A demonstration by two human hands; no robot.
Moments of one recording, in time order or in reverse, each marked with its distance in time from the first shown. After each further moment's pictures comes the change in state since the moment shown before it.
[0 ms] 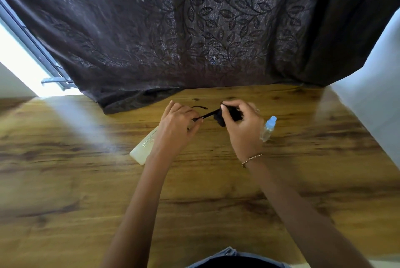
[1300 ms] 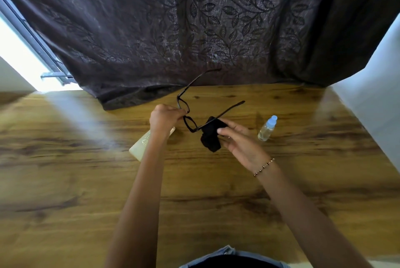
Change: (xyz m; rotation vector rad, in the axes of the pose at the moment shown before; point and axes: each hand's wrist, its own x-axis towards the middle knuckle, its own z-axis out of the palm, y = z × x) left_hand 0.024 -0.032 0.016 -0.657 -0.085 -0.961; right_hand -0.020 0.029 -0.010 0.933 -0.602 0.928
